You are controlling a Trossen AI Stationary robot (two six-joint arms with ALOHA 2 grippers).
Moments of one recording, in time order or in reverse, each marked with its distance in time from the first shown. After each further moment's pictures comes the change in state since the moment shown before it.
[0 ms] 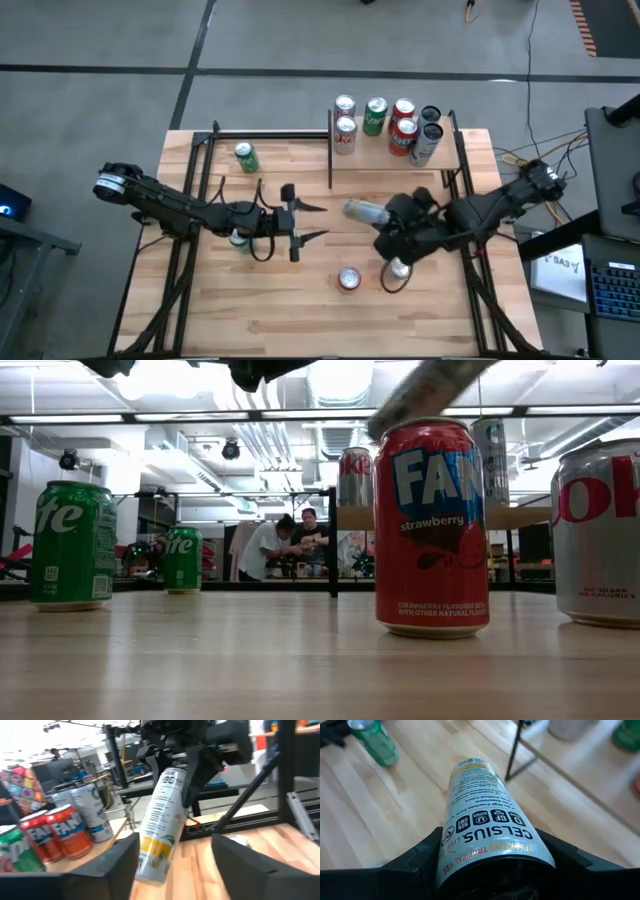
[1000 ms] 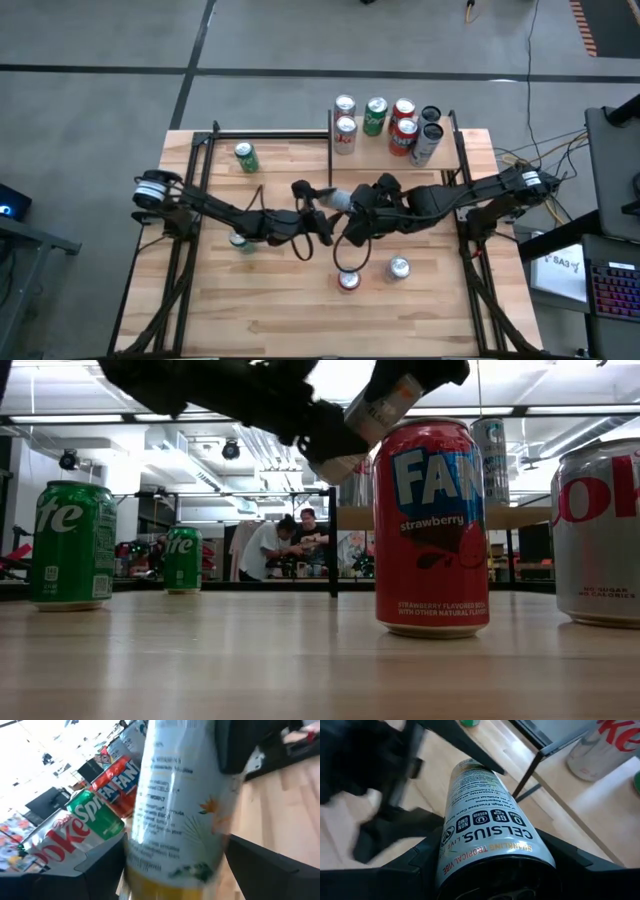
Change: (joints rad) left arm 0.052 0.343 0.146 0.064 -0.407 0.302; right arm -0.193 0.147 0.051 0.228 -0.055 -0.353
